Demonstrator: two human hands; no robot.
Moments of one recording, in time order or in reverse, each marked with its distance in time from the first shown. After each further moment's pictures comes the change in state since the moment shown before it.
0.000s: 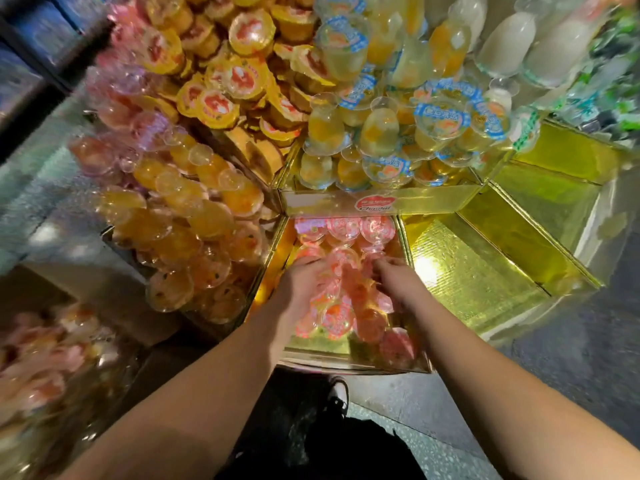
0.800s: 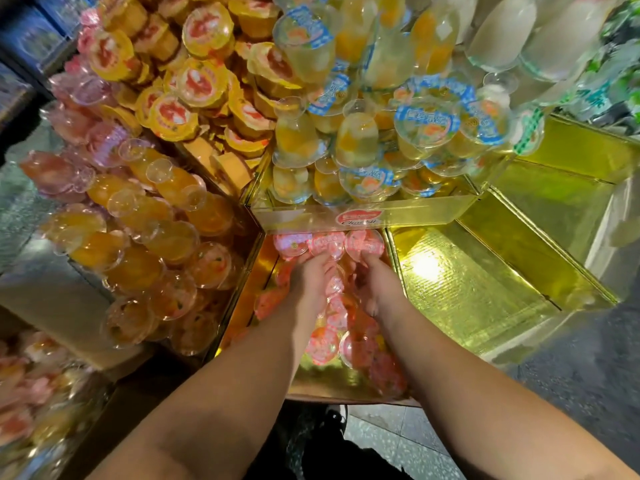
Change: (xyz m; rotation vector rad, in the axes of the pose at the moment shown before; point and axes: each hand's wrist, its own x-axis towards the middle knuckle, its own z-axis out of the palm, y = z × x) left_hand 0.086 -0.013 0.063 -0.285 0.125 -0.045; right_hand 0.073 0.003 0.015 0.695 -0.040 0.199
